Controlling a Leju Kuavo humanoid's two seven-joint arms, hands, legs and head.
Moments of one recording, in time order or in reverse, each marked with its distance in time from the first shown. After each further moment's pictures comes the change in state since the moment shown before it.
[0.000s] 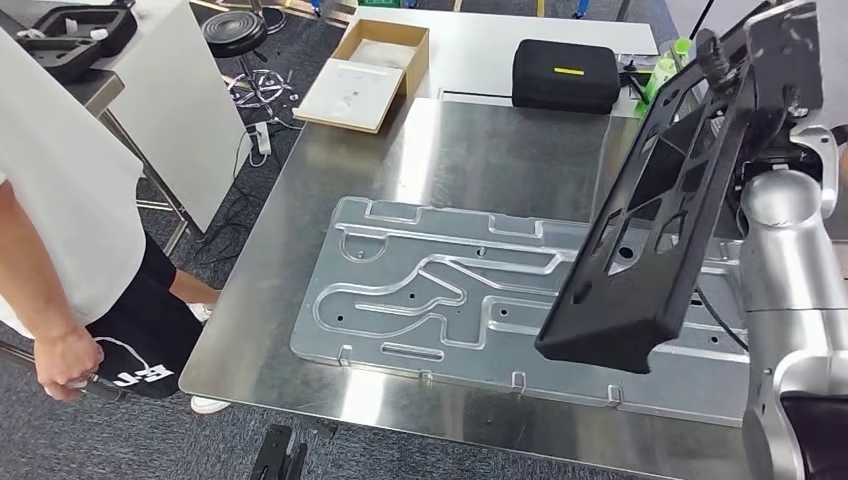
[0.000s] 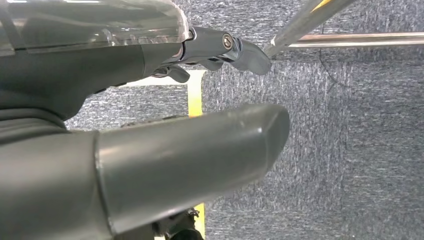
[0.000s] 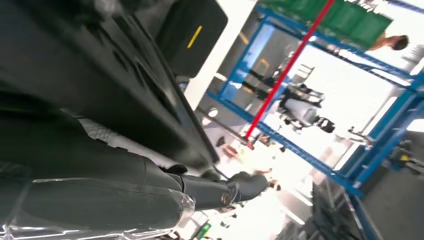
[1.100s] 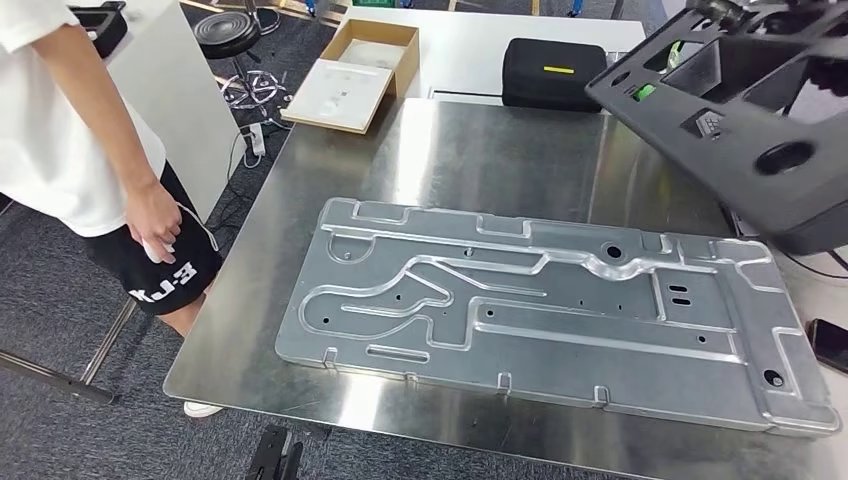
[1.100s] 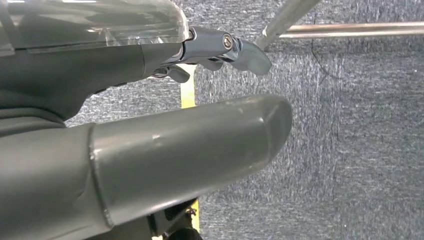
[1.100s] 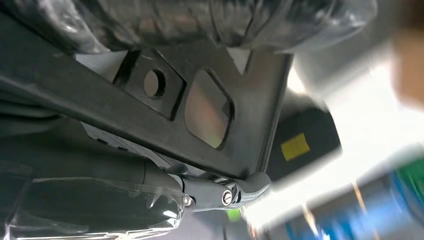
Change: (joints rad) left arm -0.002 0.010 -0.001 0.000 0.014 -0.025 -0.022; right arm -0.517 -0.087 0.280 0.479 -0.154 0.743 0.293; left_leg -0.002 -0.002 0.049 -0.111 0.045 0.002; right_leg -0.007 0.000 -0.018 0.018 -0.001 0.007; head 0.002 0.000
